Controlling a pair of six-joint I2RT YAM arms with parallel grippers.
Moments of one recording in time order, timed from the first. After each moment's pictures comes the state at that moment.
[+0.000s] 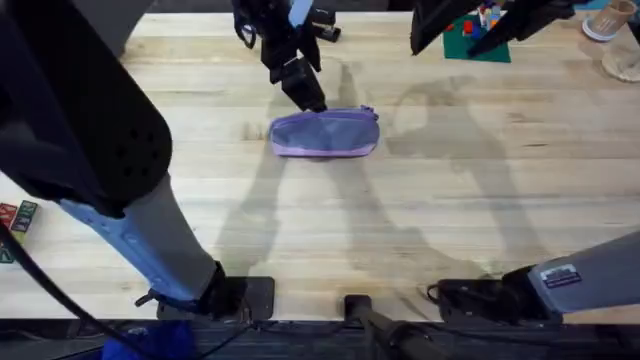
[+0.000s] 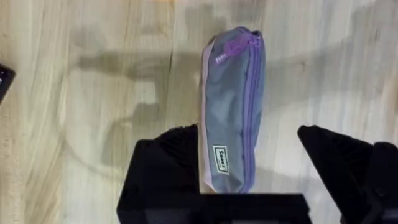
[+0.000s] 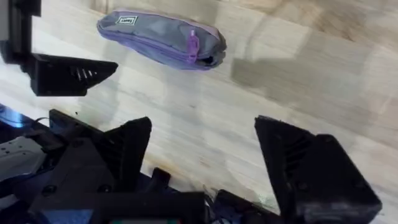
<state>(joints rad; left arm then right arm) -0.23 1.94 1.84 -1.42 0.55 1.16 0.22 1.73 2.04 -1.61 -0.31 0.03</state>
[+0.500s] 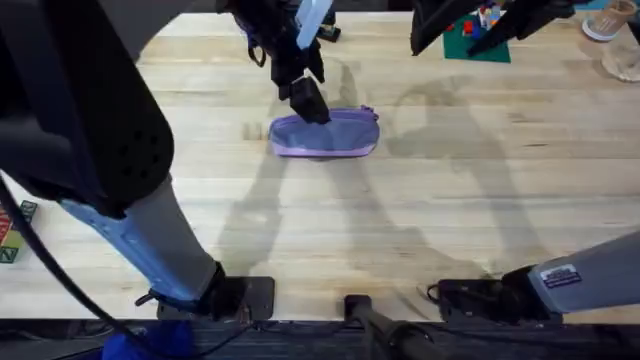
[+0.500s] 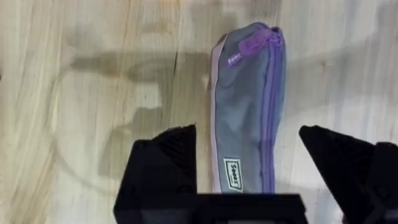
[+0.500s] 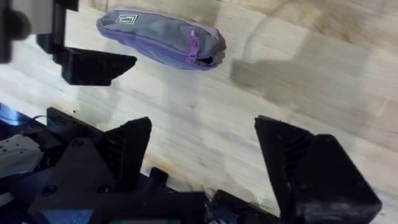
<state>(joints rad) -0.24 1.94 1.69 -1.25 0.55 1.15 0.22 1.73 2.04 -1.61 -0.31 0.02</state>
